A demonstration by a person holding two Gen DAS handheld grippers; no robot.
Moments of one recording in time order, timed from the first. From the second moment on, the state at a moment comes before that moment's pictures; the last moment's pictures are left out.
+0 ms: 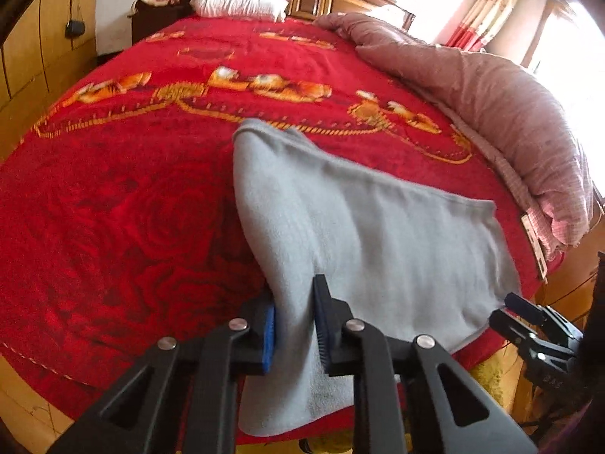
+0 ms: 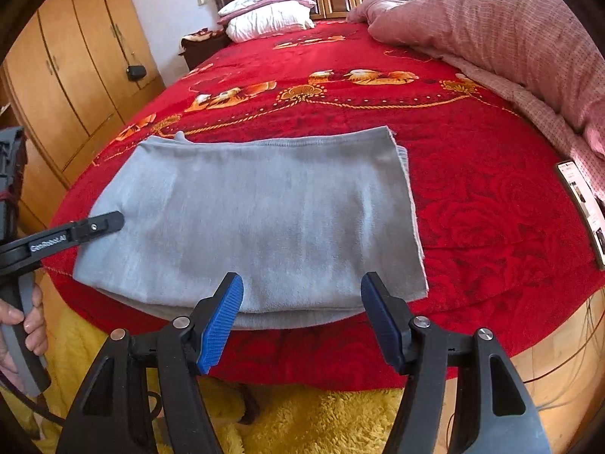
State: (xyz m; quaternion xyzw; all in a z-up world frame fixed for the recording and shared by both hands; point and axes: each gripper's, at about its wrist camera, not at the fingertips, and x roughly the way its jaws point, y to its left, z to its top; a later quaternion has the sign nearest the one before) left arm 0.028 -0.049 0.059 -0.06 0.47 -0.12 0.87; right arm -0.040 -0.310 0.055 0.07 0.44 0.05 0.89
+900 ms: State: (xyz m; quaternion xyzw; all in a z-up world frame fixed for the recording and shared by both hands) left arm 0.023 -0.223 0.099 0.08 0.46 -0.27 0.84; right arm -0.069 -0.384 0.057 0.16 0.40 0.00 0.90
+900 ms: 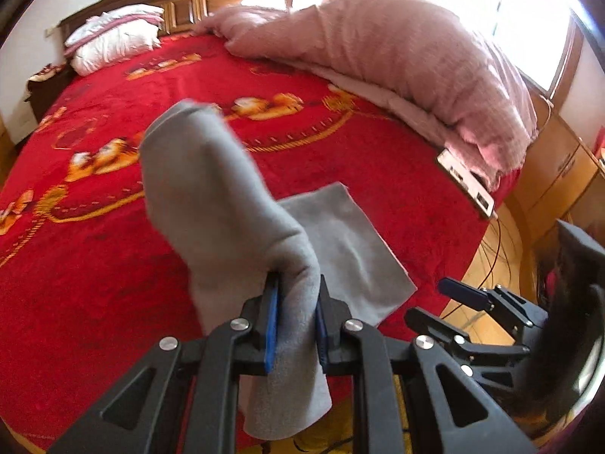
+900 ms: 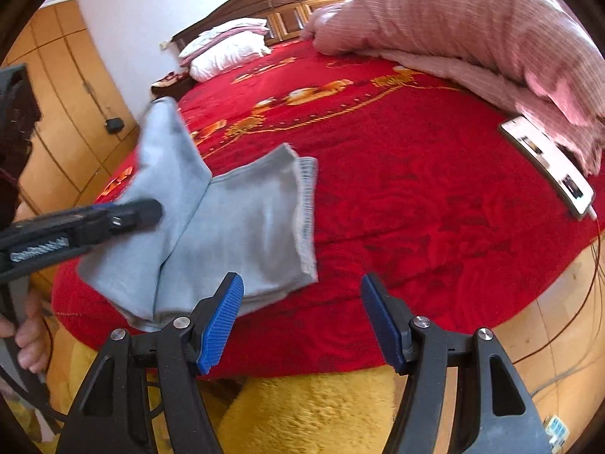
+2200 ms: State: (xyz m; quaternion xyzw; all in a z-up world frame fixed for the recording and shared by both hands) left arm 0.053 -0.121 0.055 -0.03 0.50 -0.18 0.84; right arm -0.010 -0.331 0.044 0.17 0.45 0.08 0.87
